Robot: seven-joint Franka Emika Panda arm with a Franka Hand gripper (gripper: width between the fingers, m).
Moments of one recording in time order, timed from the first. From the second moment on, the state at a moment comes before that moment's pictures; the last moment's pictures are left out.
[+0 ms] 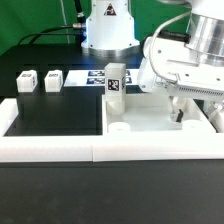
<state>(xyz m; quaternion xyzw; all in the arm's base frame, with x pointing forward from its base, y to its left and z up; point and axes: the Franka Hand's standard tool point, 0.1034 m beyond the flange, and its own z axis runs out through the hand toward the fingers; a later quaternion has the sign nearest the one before) 0.579 0.101 0.009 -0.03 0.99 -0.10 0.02</state>
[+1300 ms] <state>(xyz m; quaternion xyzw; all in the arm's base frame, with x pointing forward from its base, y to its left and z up) 0.594 0.047 0.123 0.02 0.98 -0.17 0.06</state>
